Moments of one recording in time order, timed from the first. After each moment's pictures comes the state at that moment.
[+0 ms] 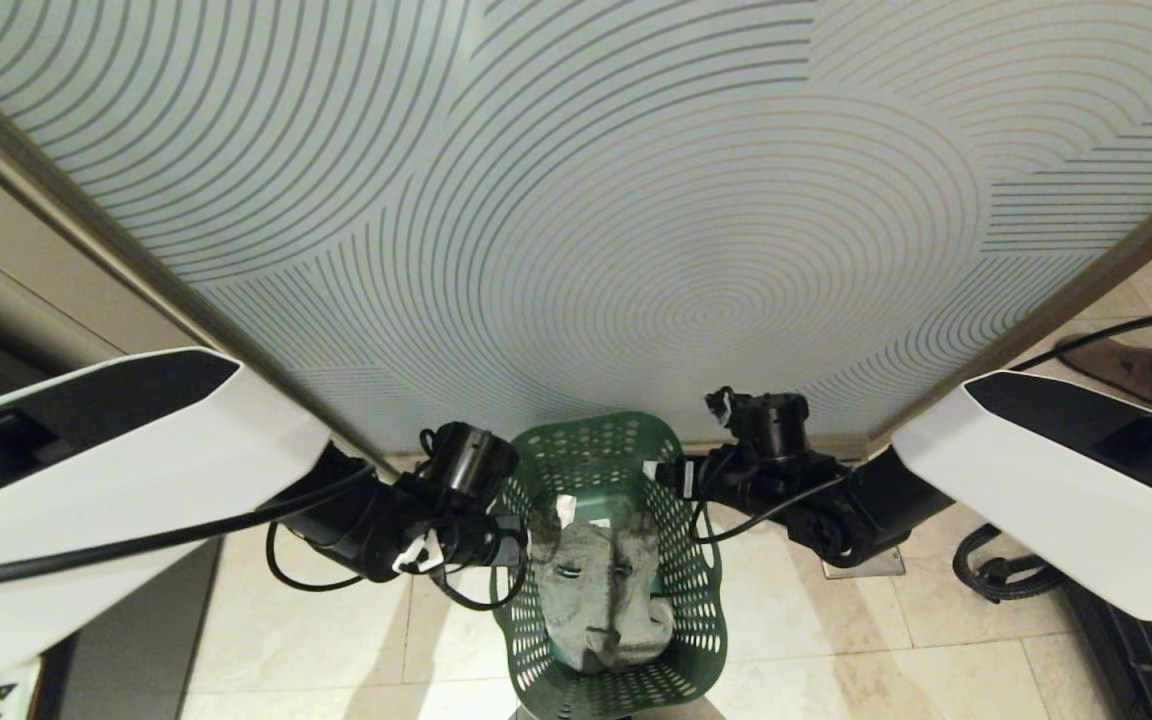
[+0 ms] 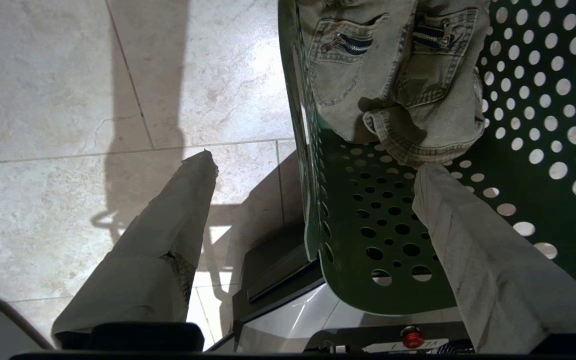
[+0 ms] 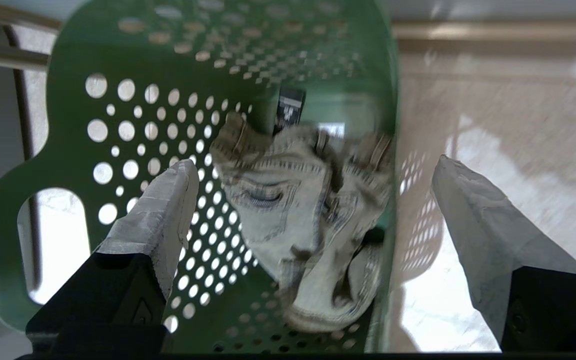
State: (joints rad) left arm -0.52 2.21 -1.10 -0.23 0.22 -0.35; right arm 0.41 2.38 -1.26 -0.71 0.04 0.30
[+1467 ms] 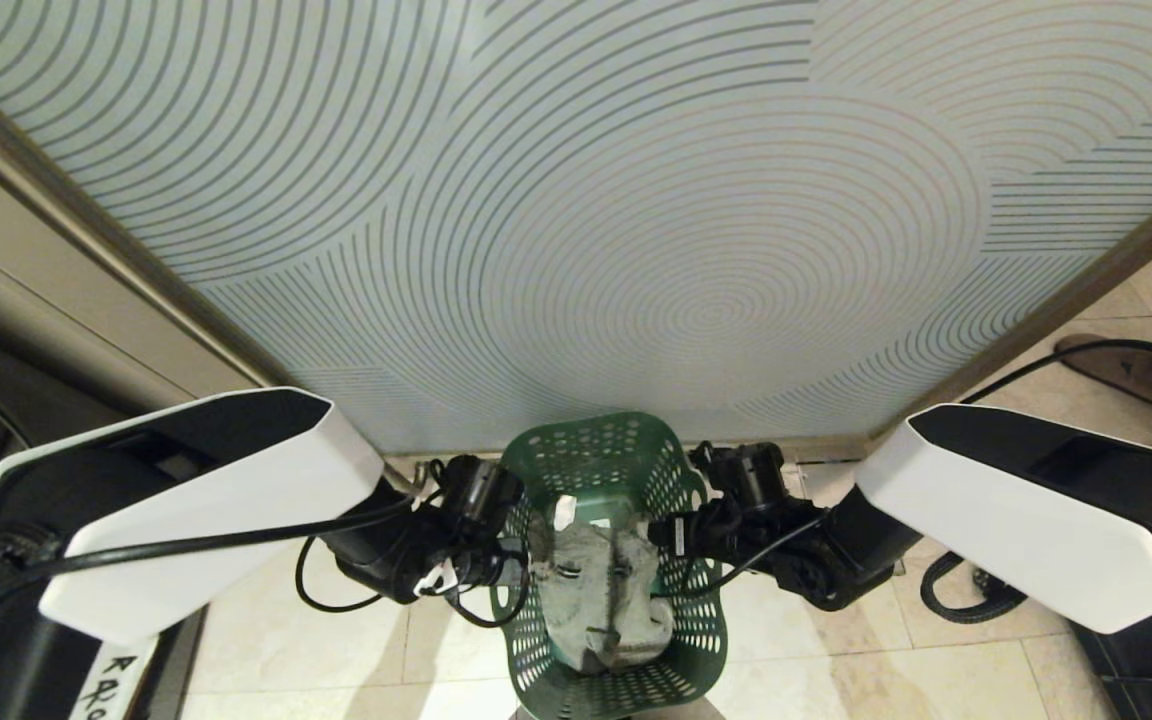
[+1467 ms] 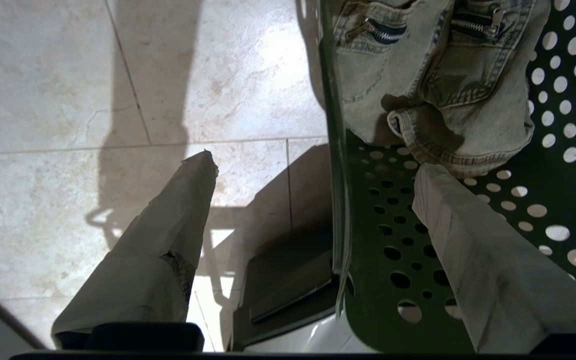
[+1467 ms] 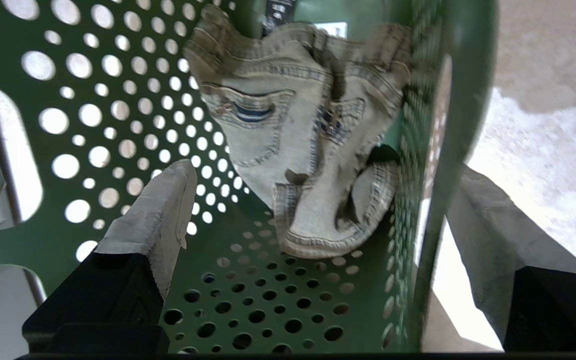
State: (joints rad) left arm -0.50 2.36 -1.12 -0.35 0.22 -0.36; right arm 0.46 2.44 -1.17 -0.68 0.02 0.31
